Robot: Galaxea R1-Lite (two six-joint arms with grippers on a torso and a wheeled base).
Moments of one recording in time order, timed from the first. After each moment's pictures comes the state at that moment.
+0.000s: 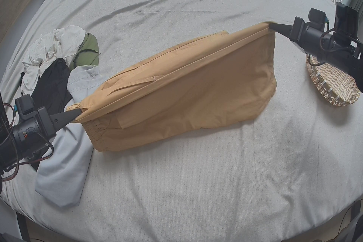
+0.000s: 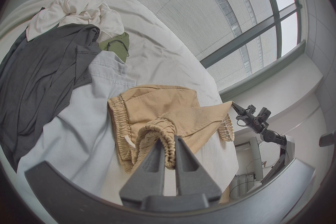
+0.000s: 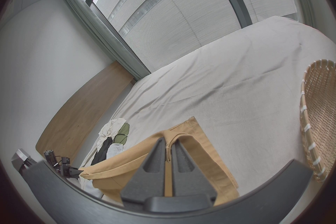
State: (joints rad) left arm -0.03 1.31 -0.48 -0.65 -0.52 -0.57; right arm 0.23 1.70 -1.35 -0.40 0.33 0.36
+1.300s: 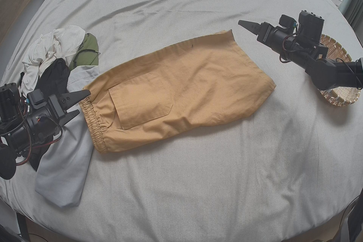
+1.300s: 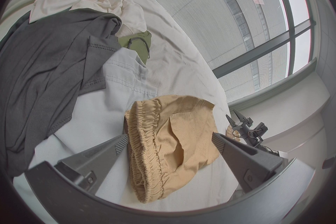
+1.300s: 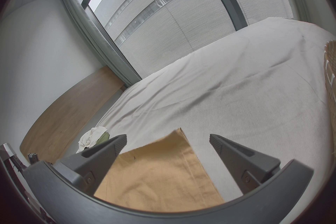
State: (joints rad) left arm 0.03 1.53 -0.54 -0.82 -0.51 -0.69; right arm 0.26 2.01 -1.56 -0.55 0.24 0.37
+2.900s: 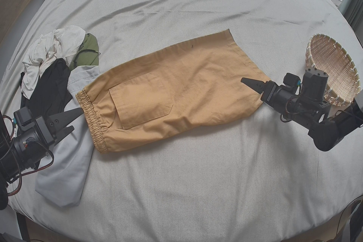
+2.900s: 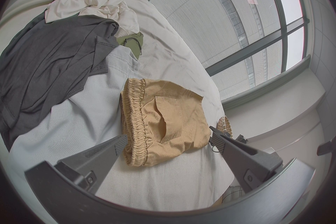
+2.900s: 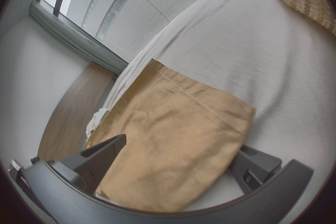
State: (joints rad) left arm -0.03 1.31 -0.34 -0.83 -0.49 -0.69; right arm 0.30 1.96 -0.90 -1.01 0.24 0.61
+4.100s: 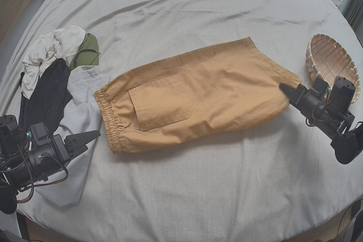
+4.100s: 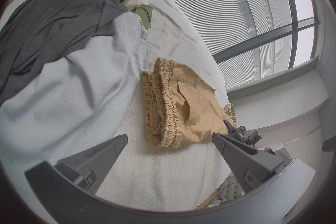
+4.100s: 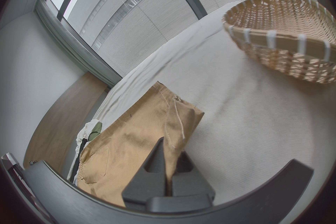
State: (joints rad) left arm -0.12 1.40 -0.28 -0.83 -0.48 -0.68; right arm 0.15 1.75 -0.59 -1.16 0.18 0.53
